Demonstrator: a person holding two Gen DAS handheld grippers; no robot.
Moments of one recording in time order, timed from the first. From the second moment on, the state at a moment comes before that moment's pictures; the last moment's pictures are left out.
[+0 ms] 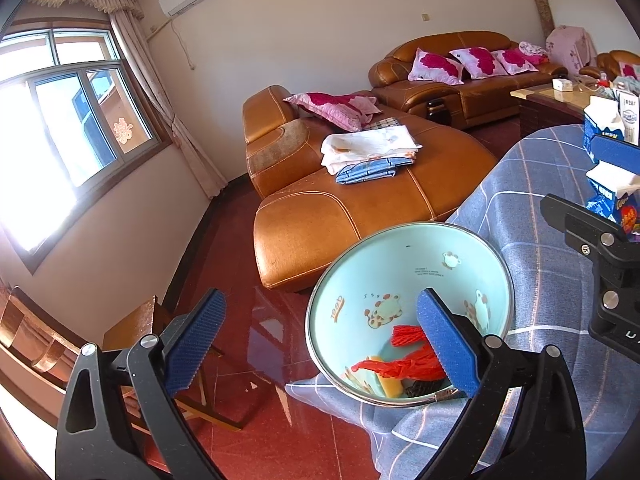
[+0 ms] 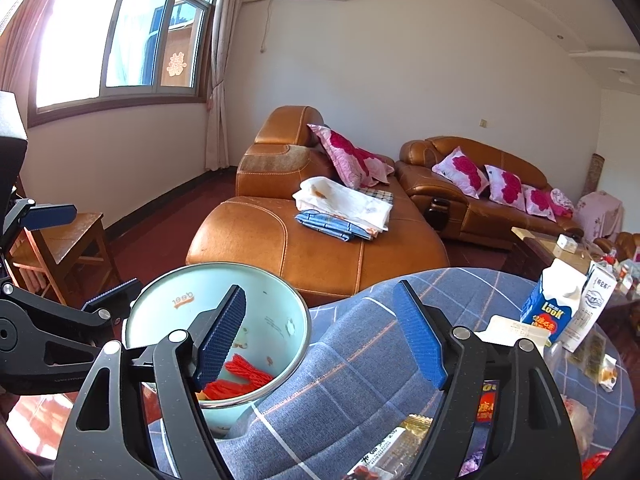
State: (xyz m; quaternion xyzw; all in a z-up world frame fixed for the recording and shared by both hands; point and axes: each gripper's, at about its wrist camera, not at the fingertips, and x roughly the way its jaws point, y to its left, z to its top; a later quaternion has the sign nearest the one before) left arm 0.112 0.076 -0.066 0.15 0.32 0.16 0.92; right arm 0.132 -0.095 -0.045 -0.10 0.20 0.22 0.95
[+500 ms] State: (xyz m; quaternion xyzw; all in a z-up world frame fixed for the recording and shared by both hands) left arm 0.095 0.021 -0.082 0.17 0.33 0.08 0.93; right arm 0.083 -0.171 -0.035 -0.07 0.21 0.12 0.97
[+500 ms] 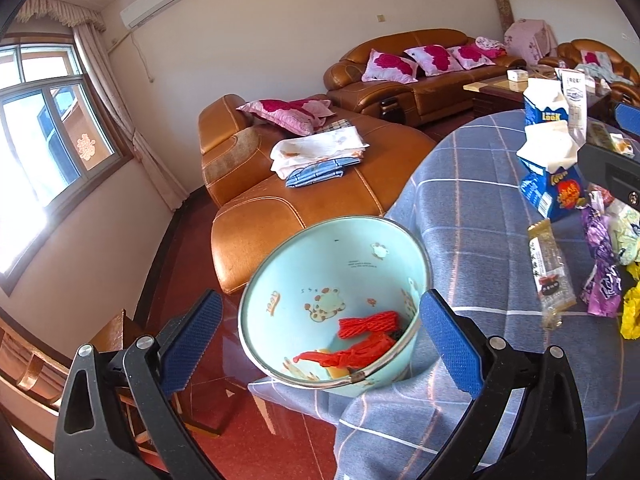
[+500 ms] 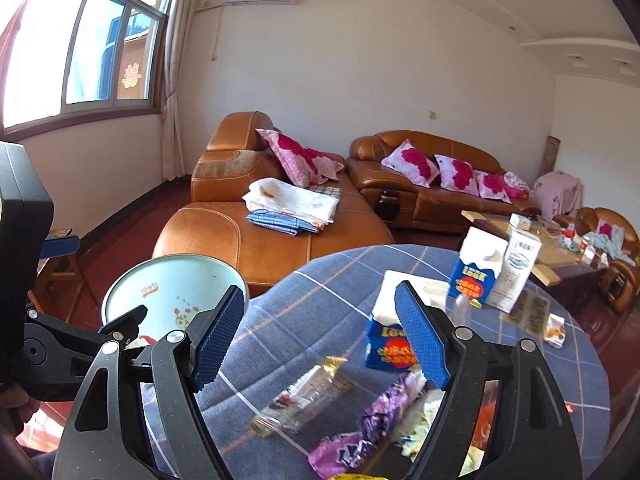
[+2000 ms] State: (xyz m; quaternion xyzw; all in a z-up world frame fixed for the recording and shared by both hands) left arm 0.105 -0.093 -0.129 0.20 0.36 -0.07 0.91; right arm 0.038 -0.291 -0.072 0.06 0.26 0.04 0.96
